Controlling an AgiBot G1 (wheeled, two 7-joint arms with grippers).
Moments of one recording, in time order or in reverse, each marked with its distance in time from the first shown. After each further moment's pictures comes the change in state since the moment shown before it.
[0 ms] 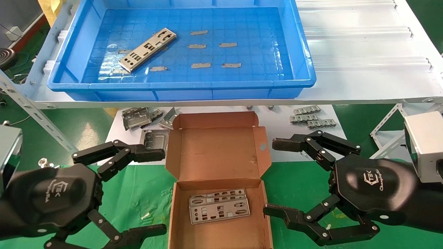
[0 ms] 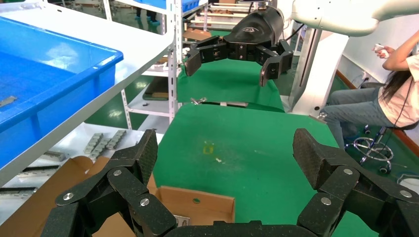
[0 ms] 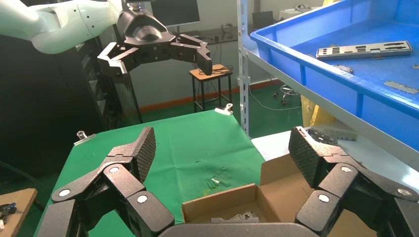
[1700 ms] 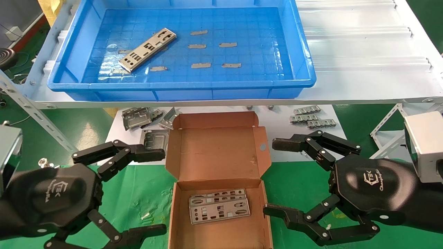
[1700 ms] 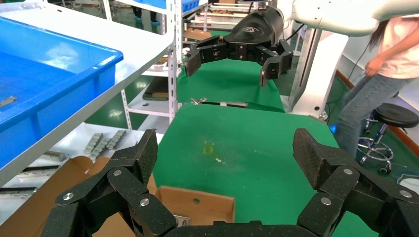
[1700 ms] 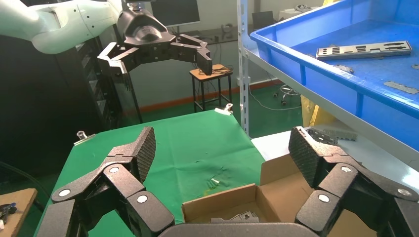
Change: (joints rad) left arm 0.000 0.000 0.000 0.000 0.000 0.000 0.000; right arm 0.000 0.000 0.000 0.000 0.000 0.000 0.000
